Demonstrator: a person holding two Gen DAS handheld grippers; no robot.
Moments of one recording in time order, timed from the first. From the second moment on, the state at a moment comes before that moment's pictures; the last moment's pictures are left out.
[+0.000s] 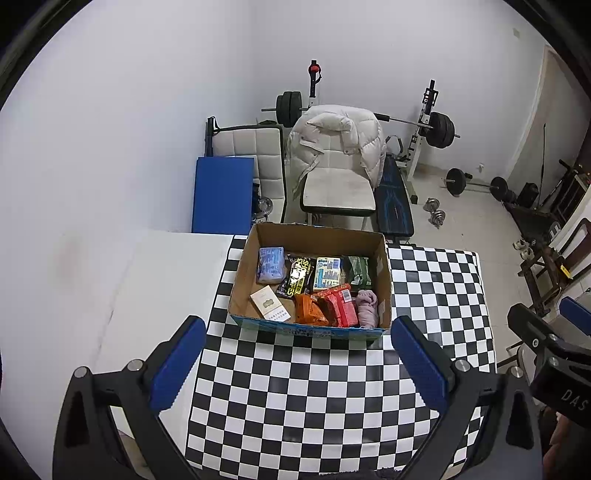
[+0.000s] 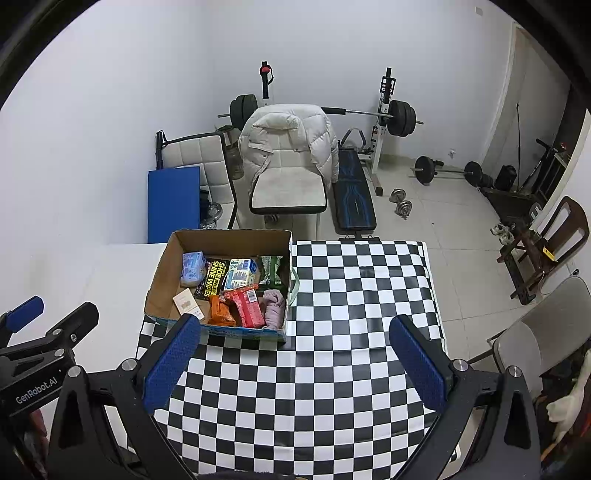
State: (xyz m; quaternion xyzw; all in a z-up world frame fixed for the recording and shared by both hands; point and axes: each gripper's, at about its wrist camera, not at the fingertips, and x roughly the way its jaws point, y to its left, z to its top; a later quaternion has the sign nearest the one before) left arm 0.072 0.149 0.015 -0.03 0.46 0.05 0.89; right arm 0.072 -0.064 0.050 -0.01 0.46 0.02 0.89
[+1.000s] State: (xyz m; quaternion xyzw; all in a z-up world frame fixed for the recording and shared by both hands) left arm 0.071 0.147 0.017 -0.02 0.46 0.05 0.89; right arm 0.070 -0.072 0.054 -0.01 0.45 0.02 0.89
